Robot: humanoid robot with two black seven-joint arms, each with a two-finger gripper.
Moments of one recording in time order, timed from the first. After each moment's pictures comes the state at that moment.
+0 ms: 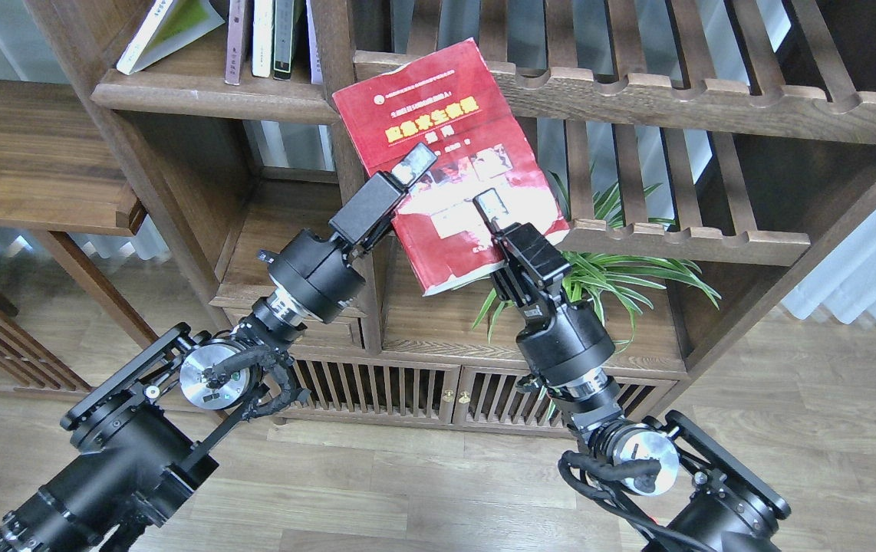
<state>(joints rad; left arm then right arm) -0.45 0.03 -0.89 -1.27 -0.09 -0.49 0.03 0.09 -0.08 0.92 1.47 0.12 0.58 0.17</state>
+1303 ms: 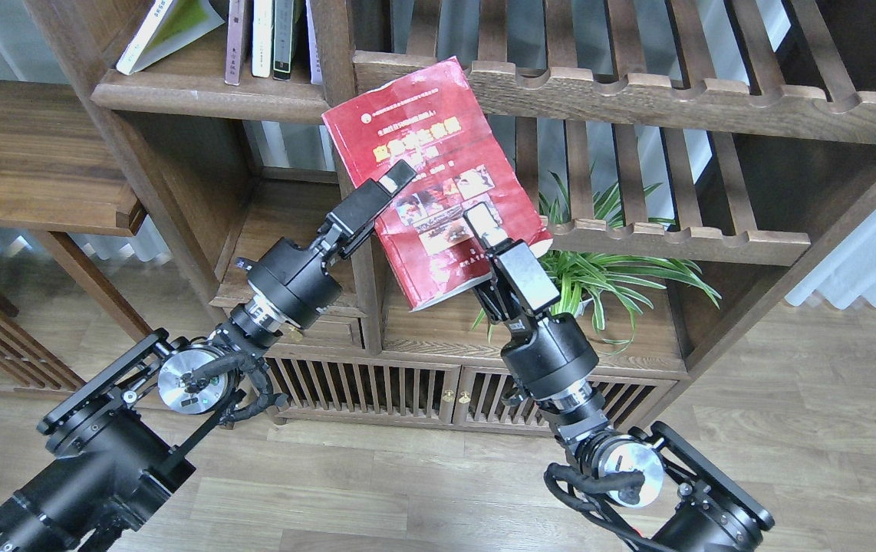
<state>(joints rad) -0.45 0.10 -0.88 -1.27 -0.08 -0.49 0.03 0.09 -0.04 0.94 1.46 0.05 0.58 0.17</state>
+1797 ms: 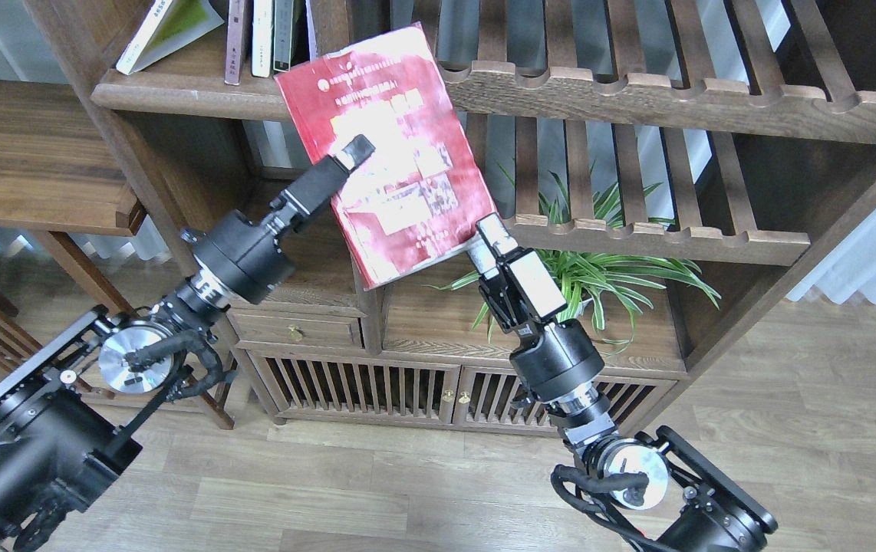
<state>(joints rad) -0.47 0.22 -0.98 -1.36 -0.02 -0.49 0.03 0.08 -0.04 0.94 1.41 0.05 0.58 0.17</state>
